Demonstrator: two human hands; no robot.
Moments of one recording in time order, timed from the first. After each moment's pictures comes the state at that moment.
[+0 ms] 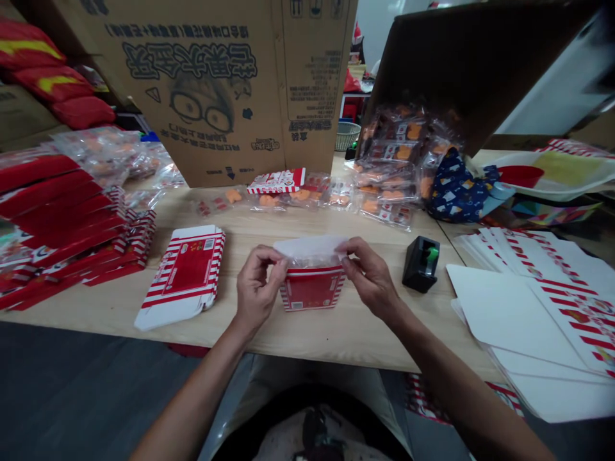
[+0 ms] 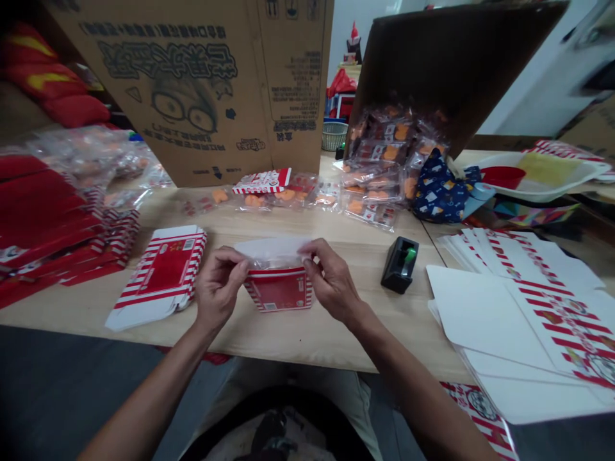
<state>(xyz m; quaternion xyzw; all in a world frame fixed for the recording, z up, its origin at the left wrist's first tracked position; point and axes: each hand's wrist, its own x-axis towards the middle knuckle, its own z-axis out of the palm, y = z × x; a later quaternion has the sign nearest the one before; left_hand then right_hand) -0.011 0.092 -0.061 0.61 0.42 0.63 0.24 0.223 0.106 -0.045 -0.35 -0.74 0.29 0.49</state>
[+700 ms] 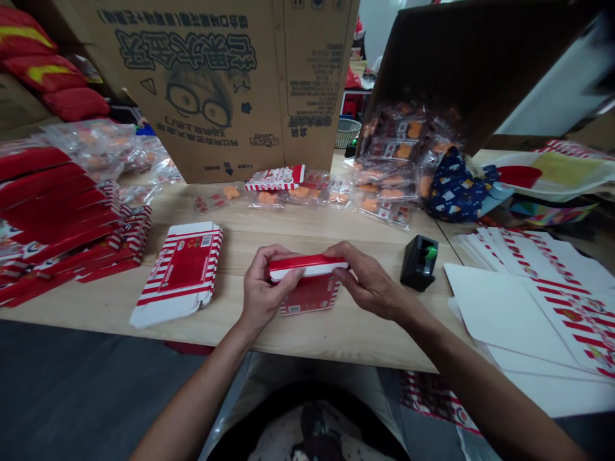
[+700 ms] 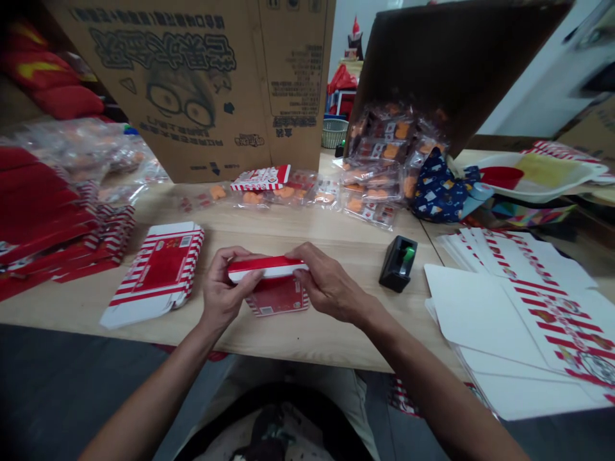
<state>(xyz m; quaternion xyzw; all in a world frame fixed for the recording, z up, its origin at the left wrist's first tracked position) 0.004 0.084 -0.060 0.59 0.41 0.61 0.33 0.233 0.112 -0.033 -0.27 -0.87 0.22 0.35</state>
